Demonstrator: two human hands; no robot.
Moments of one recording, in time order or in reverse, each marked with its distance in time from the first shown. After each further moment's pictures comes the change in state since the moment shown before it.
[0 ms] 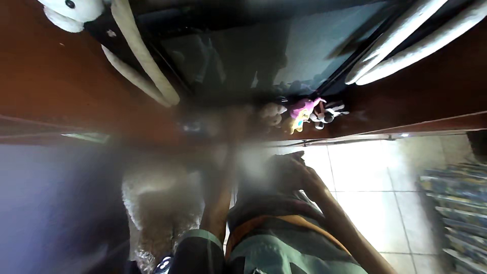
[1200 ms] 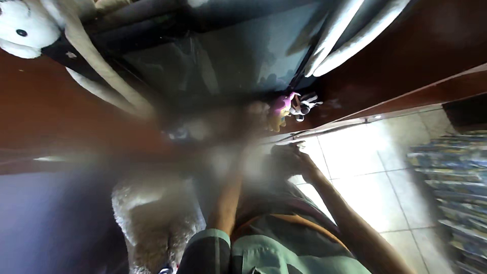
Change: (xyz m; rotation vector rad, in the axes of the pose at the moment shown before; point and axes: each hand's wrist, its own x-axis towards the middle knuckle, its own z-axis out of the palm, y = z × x) left_hand -0.016 0.037 0.087 -0.152 -0.392 -0.277; right_hand 0.015 -0.009 -0.041 -0.161 0.053 -0.046
